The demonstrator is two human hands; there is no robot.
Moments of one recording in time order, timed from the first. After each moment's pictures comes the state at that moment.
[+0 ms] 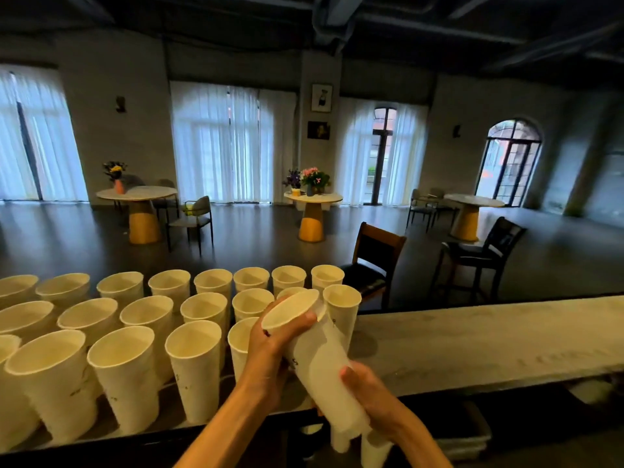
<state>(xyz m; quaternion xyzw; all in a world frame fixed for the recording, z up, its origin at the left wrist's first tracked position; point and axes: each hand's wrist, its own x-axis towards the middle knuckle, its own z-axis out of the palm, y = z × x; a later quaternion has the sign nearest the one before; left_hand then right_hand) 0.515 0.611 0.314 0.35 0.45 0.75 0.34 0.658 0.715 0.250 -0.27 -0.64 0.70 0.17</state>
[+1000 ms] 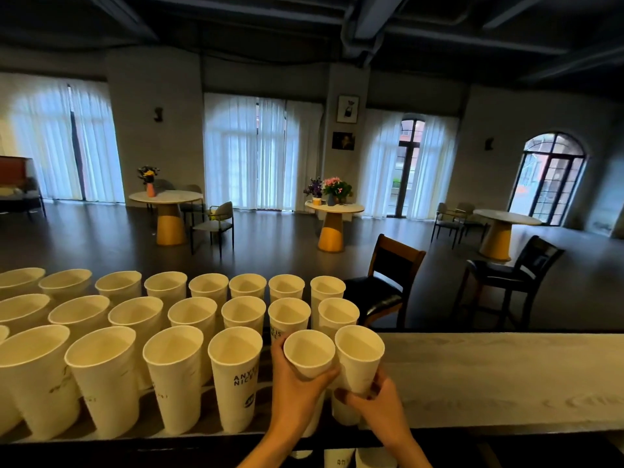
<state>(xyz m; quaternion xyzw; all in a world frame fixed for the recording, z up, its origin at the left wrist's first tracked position) 0.540 0.704 0.209 0.34 0.59 0.72 0.12 0.664 0.819 0.167 -0.37 -0.67 0.54 0.36</state>
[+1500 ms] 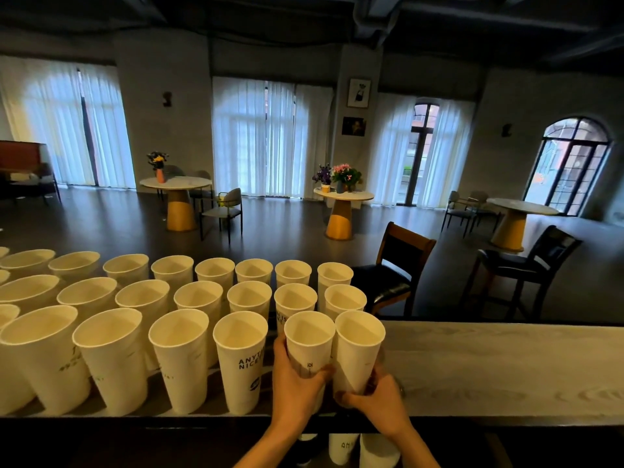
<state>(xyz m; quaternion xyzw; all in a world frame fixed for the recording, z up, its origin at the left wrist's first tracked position) 0.531 0.703 0.176 0.32 0.62 0.70 0.13 0.661 0.827 0.146 -0.36 -0.72 0.52 0.29</state>
